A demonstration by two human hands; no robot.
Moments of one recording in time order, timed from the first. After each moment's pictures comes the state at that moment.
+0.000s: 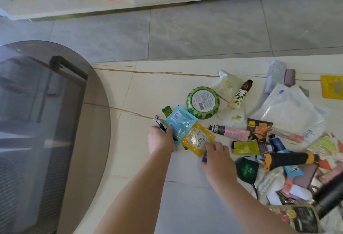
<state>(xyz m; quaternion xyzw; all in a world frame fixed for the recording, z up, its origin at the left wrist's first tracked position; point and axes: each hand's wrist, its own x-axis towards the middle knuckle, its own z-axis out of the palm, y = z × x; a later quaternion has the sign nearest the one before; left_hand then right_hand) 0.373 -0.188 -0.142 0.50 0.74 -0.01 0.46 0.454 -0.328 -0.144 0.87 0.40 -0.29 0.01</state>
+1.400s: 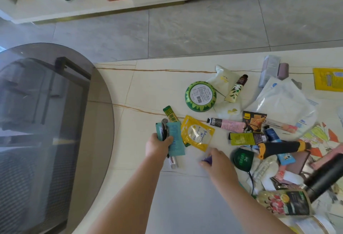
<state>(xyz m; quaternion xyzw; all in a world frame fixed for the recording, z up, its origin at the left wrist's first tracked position) 0.339 -0.212 -0.130 0.46 0.70 0.00 0.54 0.443 -0.360 -0.149 0.87 0.26 -0.39 -0.10</state>
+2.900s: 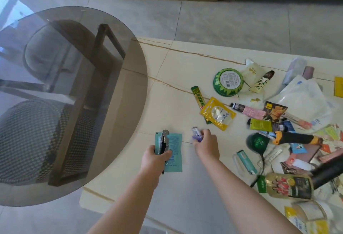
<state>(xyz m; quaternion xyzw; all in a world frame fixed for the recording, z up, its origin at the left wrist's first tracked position) 0.199 -0.285 -0.075 0.33 0.71 0.05 0.61 0.345 -0.322 -0.149 0.89 0.21 -0.38 -0.16</state>
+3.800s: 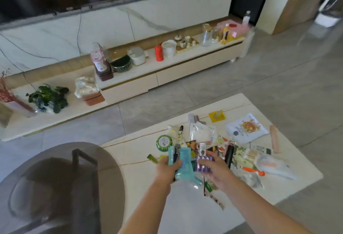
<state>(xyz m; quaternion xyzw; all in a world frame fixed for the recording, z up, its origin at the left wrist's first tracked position) 0.308 -0.344 0.222 0.51 0.49 0.00 0.71 0.407 -0.475 0.207 0.61 -0.16 -0.42 -0.66</state>
